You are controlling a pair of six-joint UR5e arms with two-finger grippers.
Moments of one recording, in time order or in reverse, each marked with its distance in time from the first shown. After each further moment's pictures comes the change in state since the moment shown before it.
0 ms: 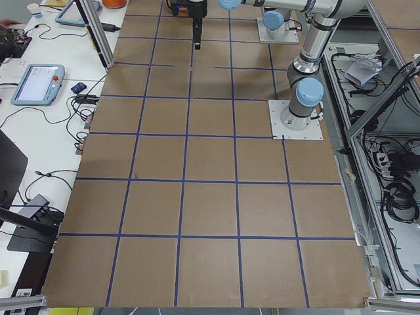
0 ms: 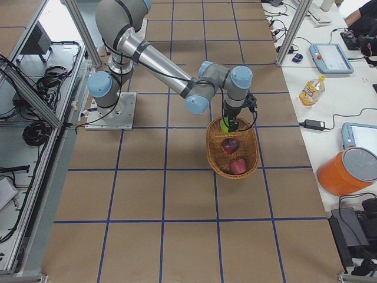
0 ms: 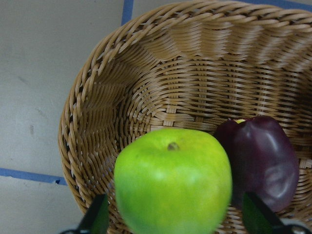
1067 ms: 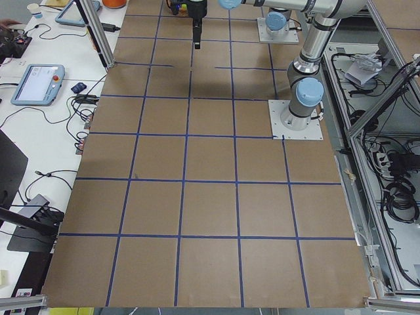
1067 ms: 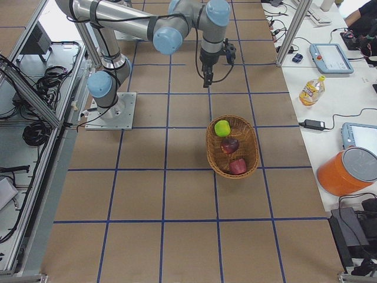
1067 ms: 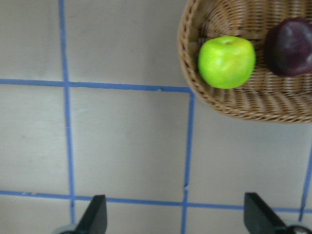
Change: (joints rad) left arm 0.000 -0.001 0.004 0.002 -0.001 0.000; right arm 0.167 -0.416 0.005 0.509 0.043 0.349
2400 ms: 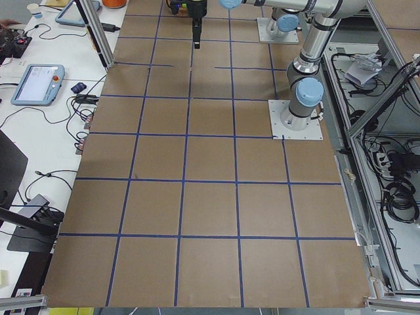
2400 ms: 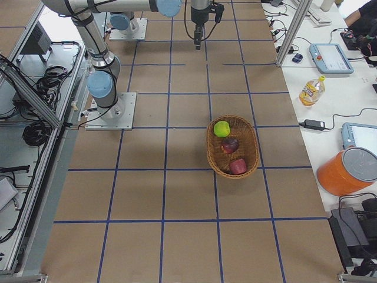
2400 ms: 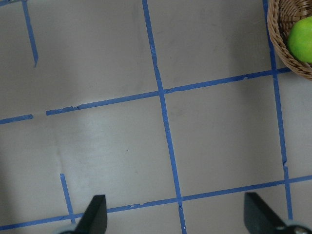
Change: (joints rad) left arm 0.004 0.004 0.002 0.002 0.001 0.003; right arm 0.305 -0.048 0.010 -0.105 -0.021 0.453
